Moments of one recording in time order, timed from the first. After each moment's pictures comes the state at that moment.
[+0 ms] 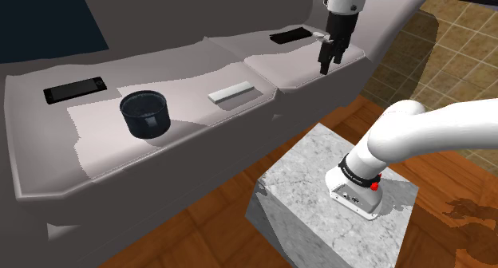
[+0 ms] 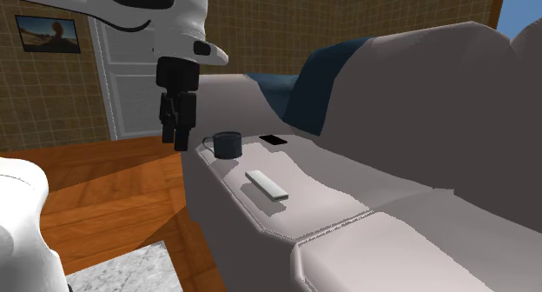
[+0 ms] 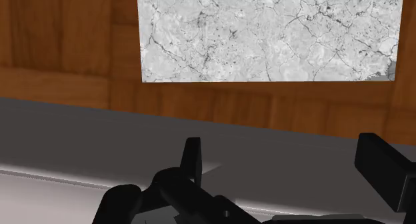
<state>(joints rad) -0.01 -0.79 0.01 -2.44 -0.07 1.46 -0.02</state>
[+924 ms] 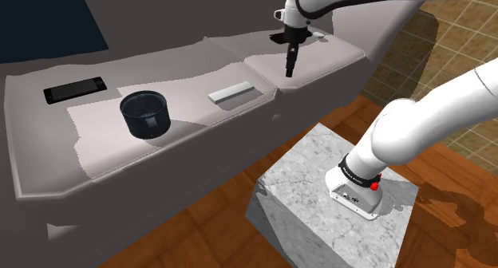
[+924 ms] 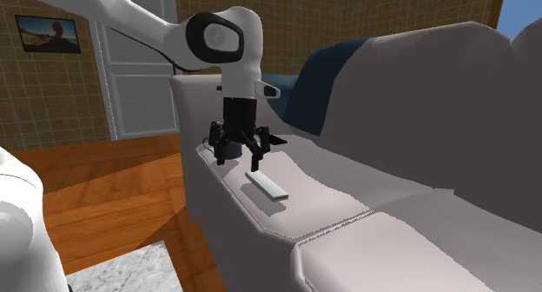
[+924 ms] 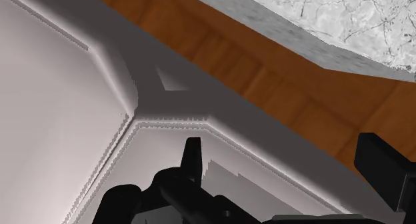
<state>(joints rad) 0.11 -0.39 -0.11 -2.35 -0.11 1.82 -0.47</state>
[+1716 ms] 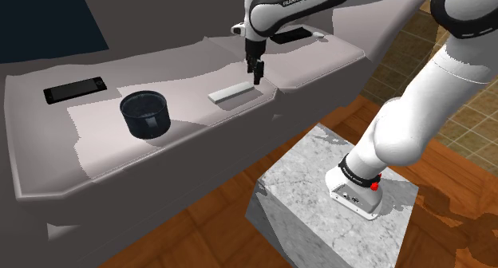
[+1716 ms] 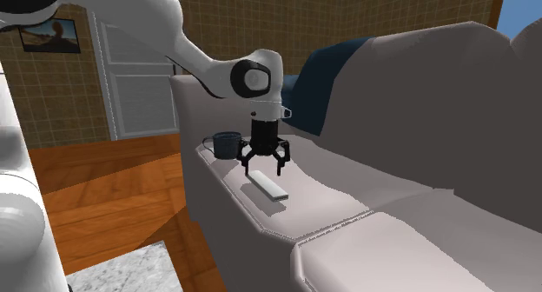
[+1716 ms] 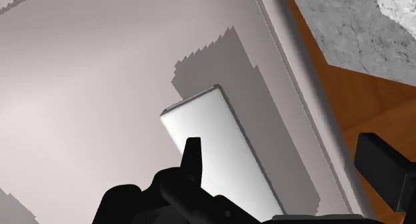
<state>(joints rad) 0.21 -0.01 -0.11 -2.14 -0.03 2.05 -0.91</state>
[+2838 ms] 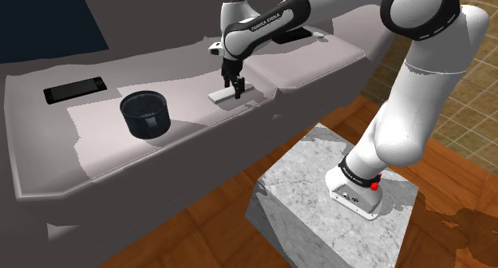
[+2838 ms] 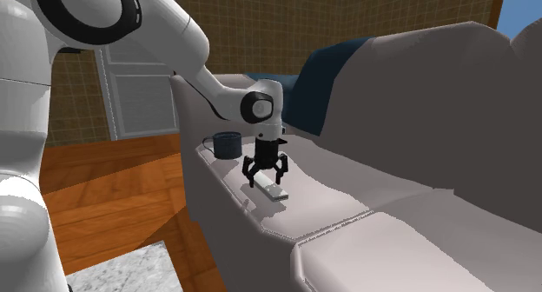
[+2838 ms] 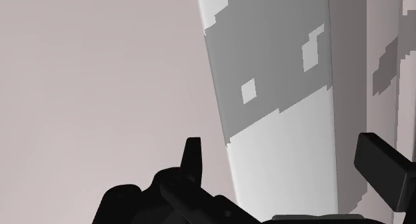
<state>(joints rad) 0.25 0.24 -0.05 -2.03 0.02 2.20 -1.13</state>
